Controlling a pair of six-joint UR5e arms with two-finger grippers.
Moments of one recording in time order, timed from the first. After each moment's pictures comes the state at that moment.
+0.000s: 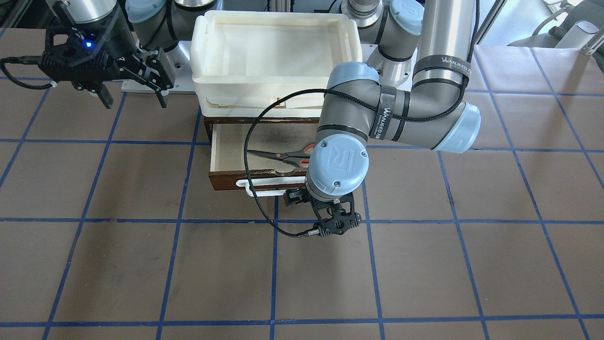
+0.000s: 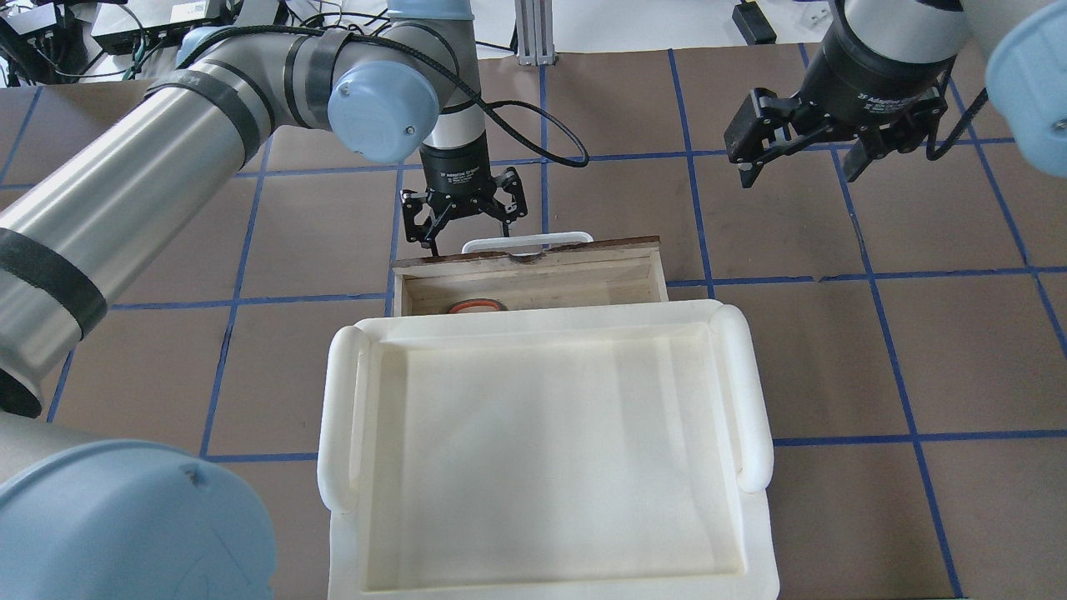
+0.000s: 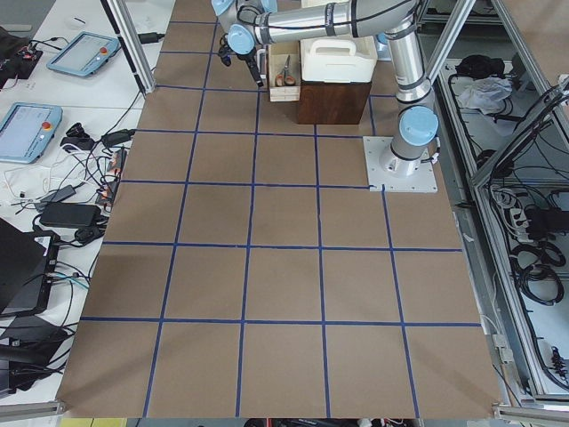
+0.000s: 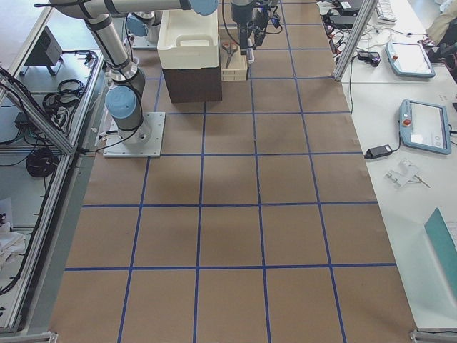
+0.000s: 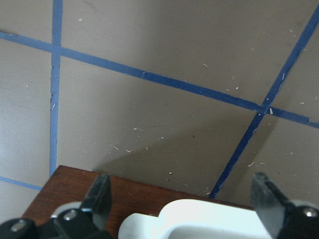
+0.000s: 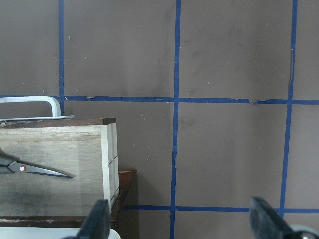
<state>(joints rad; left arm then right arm) -1.81 -2.07 -1.37 -1.58 1.51 -0.52 1.57 -1.64 1.57 -1.58 -1.55 -0.03</state>
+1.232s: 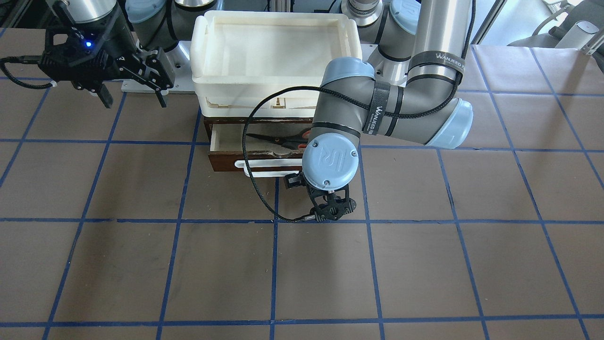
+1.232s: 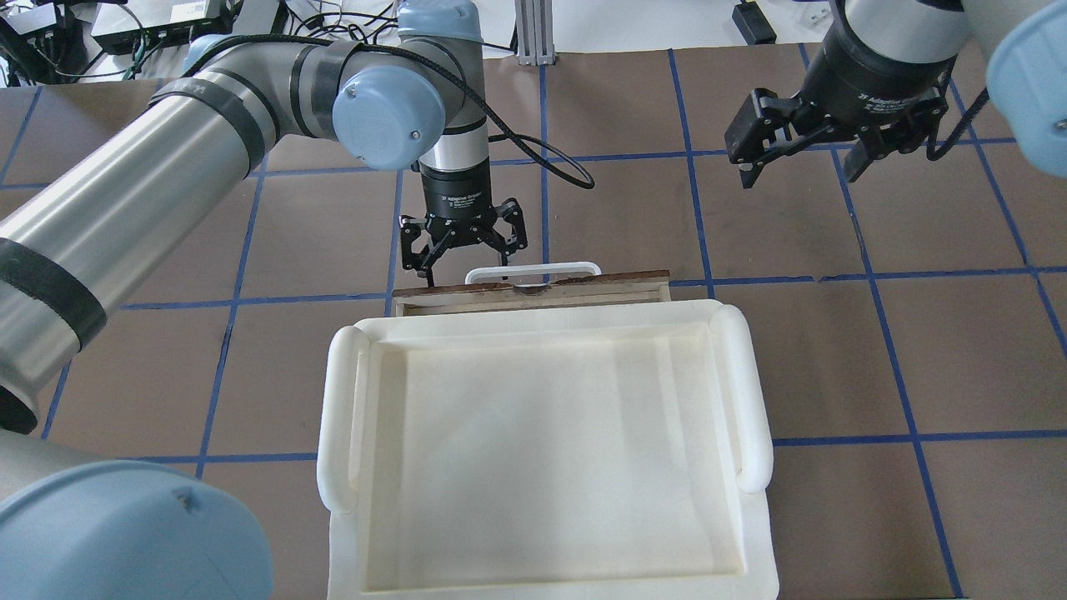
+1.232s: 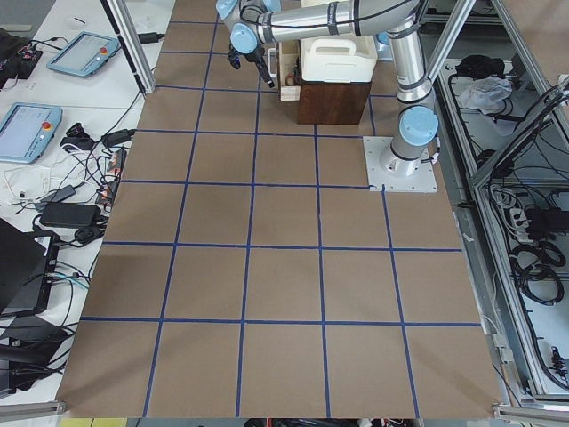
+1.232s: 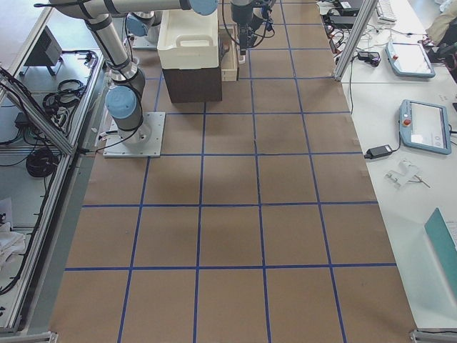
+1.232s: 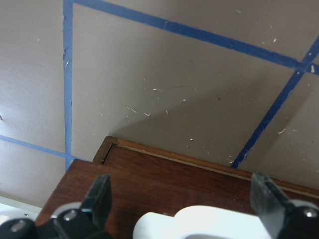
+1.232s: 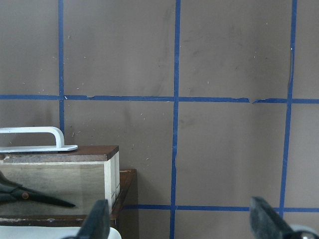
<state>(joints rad) -1.83 -2.06 -1.40 -1.70 1.51 -0.52 1.57 -1.64 1.57 -1.58 -1.55 -0.03</state>
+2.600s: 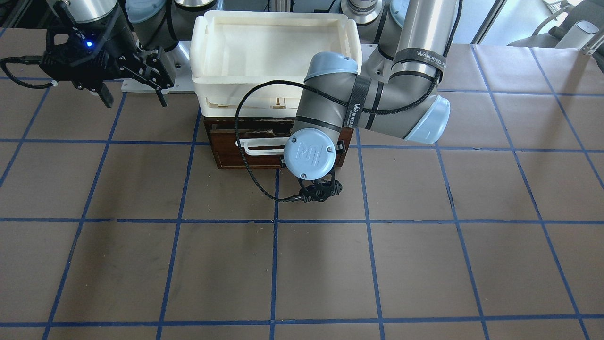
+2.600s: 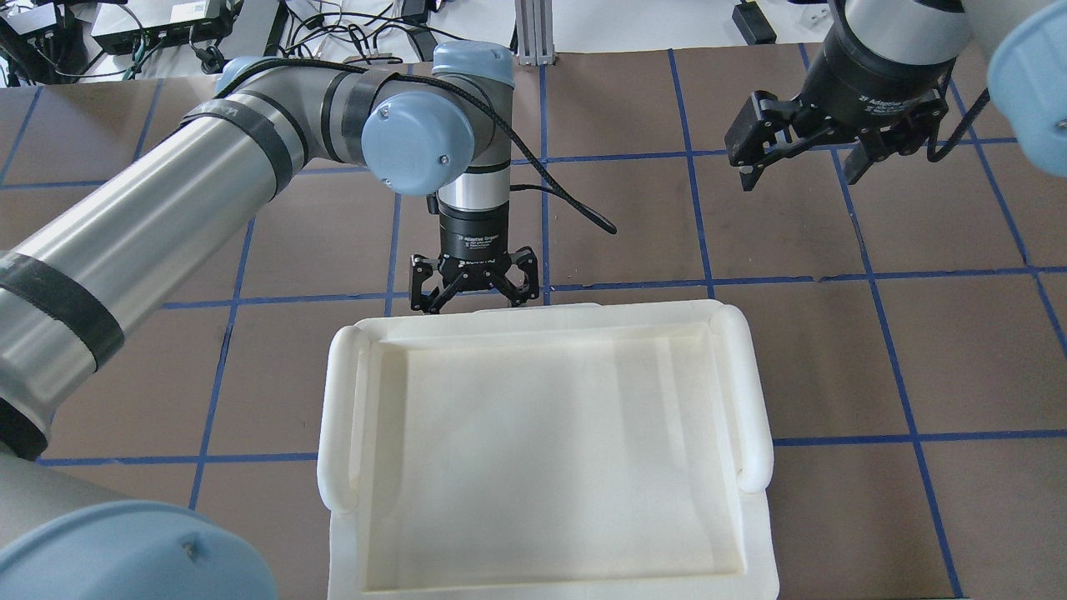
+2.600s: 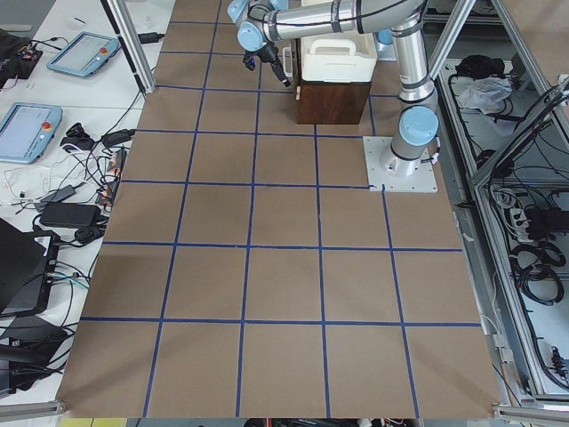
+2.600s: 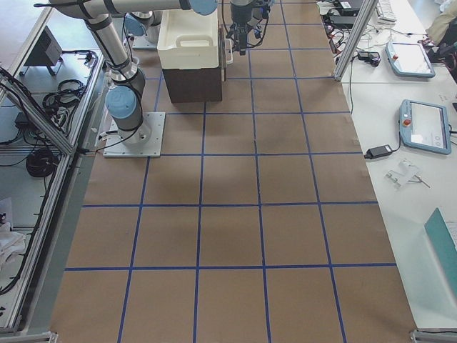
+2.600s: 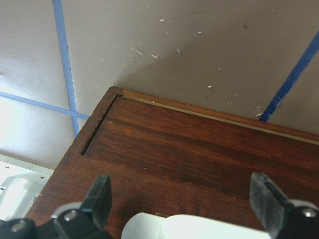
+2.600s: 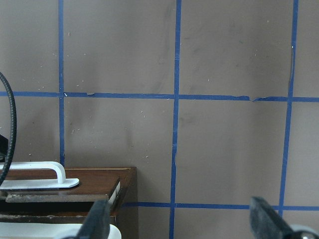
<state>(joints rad) -1.87 -2.05 -1.45 -1.81 1.52 -0.52 1.57 -1.64 1.57 -1.57 -1.55 -0.03</state>
